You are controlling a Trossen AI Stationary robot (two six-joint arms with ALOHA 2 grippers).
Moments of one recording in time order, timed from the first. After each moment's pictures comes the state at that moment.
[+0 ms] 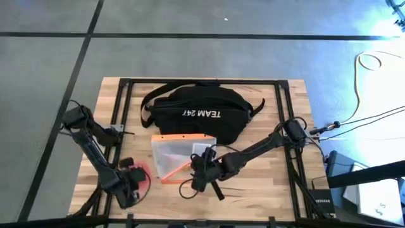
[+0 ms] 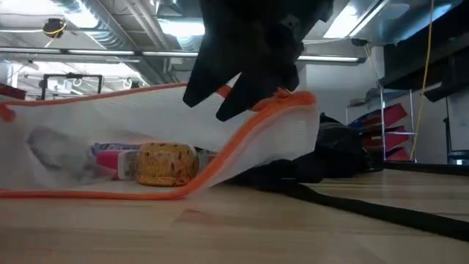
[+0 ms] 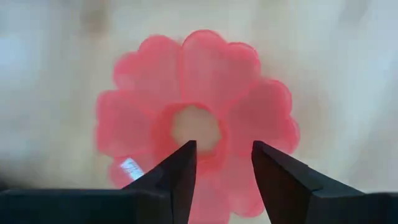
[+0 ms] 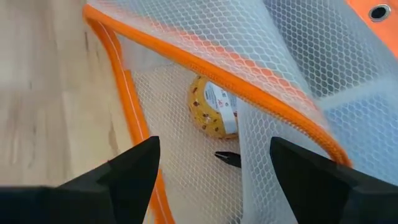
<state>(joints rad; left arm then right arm) -1.02 1.56 0.92 -1.02 -0.23 -1.34 0.42 2.06 1.50 -0.41 0.37 0.68</state>
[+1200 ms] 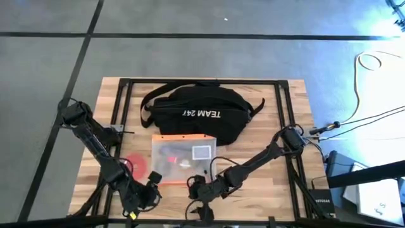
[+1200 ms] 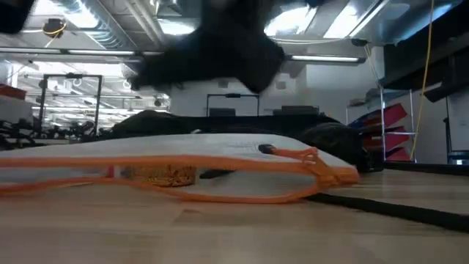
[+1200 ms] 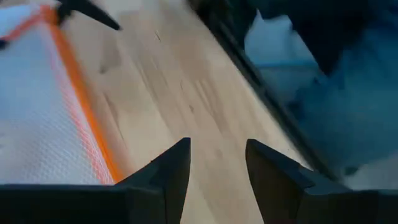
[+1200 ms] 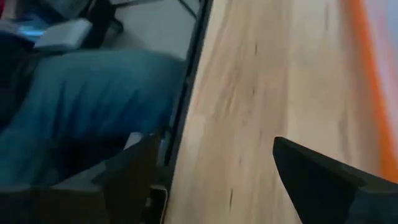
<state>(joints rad) -0.91 1.51 0.86 -0.22 -0.30 -0.25 0.53 2.15 1.50 -0.07 -0.05 0.50</state>
